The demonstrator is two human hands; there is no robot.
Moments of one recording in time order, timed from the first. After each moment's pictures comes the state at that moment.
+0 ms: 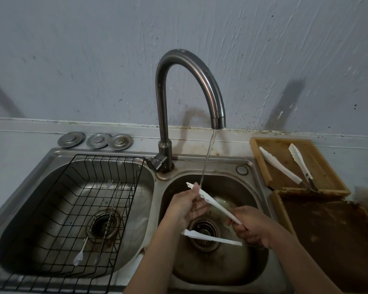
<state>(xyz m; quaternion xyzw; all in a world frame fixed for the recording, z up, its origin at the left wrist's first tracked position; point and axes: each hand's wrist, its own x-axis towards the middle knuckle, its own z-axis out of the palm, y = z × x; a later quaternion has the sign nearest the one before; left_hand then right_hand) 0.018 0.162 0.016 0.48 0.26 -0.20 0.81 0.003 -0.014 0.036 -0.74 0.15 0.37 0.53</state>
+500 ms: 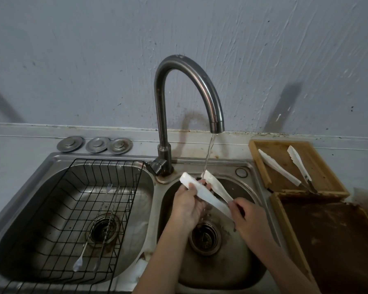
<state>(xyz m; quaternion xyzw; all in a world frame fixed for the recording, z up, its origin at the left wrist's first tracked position) 0.028 0.146 0.026 0.32 0.26 -0.10 0.91 -0.012 -0.001 0.022 -0.93 -0.04 -0.04 0.37</state>
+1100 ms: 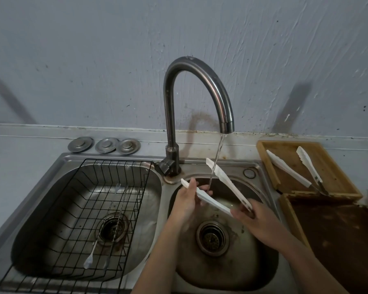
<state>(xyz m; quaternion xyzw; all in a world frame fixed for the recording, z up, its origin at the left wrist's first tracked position) 0.027 0.173 0.008 0.51 0.18 -0.08 0.84 -0.003 -0.015 0.031 -0.90 -0.04 0.11 0.41</state>
